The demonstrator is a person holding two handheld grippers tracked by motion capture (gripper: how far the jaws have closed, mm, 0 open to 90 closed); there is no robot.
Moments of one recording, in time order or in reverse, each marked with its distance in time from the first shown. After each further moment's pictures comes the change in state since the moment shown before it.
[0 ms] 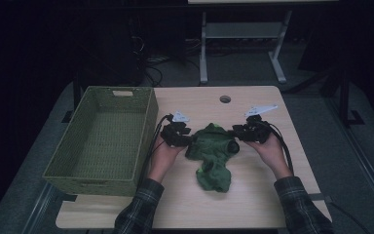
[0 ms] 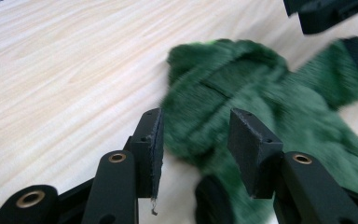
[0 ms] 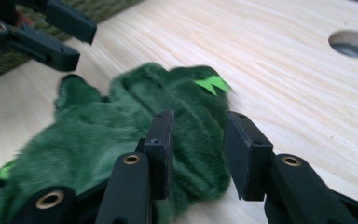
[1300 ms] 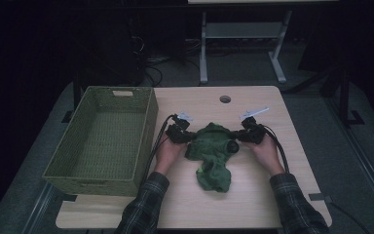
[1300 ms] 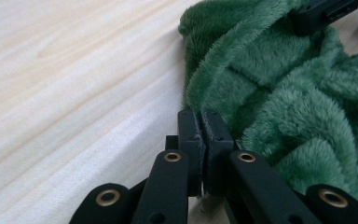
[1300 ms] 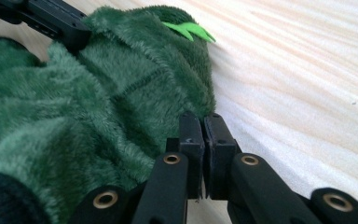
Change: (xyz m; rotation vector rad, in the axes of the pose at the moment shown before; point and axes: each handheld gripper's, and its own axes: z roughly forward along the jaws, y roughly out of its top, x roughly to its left) left arm 0.019 -0.008 0.038 0.075 -0.067 -0.038; right arm -0.022 -0.016 0.035 0.092 0.003 0.049
